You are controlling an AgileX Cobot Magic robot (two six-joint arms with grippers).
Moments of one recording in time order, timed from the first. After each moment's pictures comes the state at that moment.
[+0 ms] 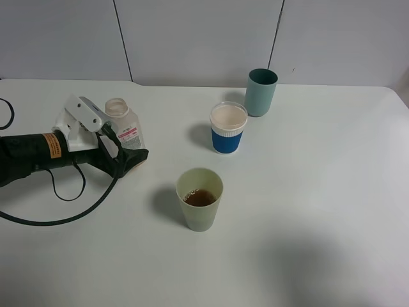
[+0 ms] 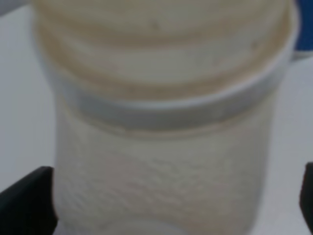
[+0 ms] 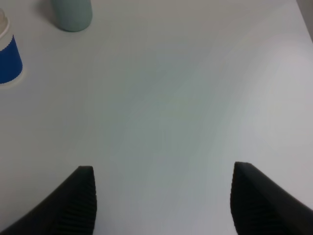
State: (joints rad) left arm -0.10 1.88 -0.48 0.72 -0.98 -0.15; right arm 0.01 0.00 -0.50 0.03 1.07 -0.11
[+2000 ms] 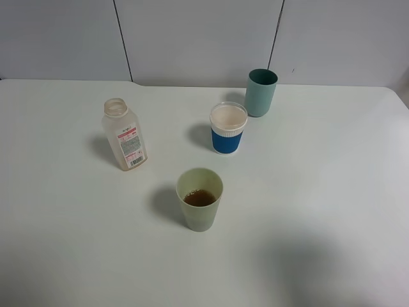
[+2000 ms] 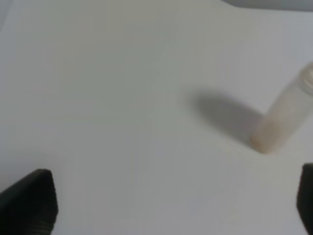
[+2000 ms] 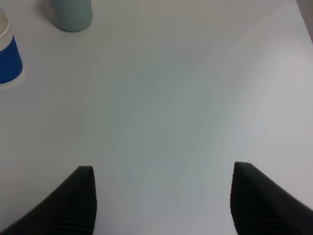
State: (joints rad) left arm -0.10 0.42 -0.69 0.09 0.92 -0.17; right arm 0.01 0.00 -0.50 0.03 1.07 -0.11
